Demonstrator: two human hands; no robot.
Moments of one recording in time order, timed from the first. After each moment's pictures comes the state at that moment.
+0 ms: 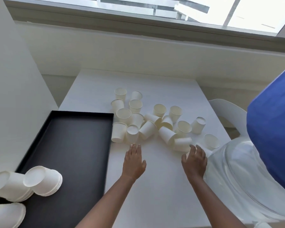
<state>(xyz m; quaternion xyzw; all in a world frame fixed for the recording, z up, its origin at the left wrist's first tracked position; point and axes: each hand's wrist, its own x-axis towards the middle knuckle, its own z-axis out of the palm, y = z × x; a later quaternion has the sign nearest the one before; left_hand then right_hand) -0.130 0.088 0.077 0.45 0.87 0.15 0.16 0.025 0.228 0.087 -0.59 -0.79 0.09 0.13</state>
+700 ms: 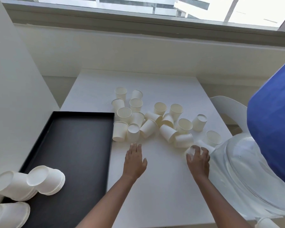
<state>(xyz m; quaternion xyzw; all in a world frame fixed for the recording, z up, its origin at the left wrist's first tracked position) -0.127 0.083 0.082 0.45 0.87 0.18 0.14 0.041 0.233 0.078 -0.60 -0.77 0.14 0.15</state>
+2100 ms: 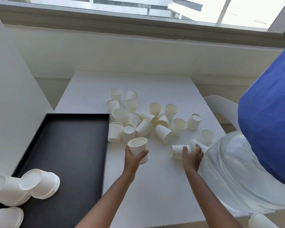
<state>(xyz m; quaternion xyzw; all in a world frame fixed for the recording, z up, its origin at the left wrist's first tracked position) -0.116 0.090 0.093 0.11 0.62 0.68 0.37 0.019 0.225 0.101 -0.67 -0.58 0.35 0.31</state>
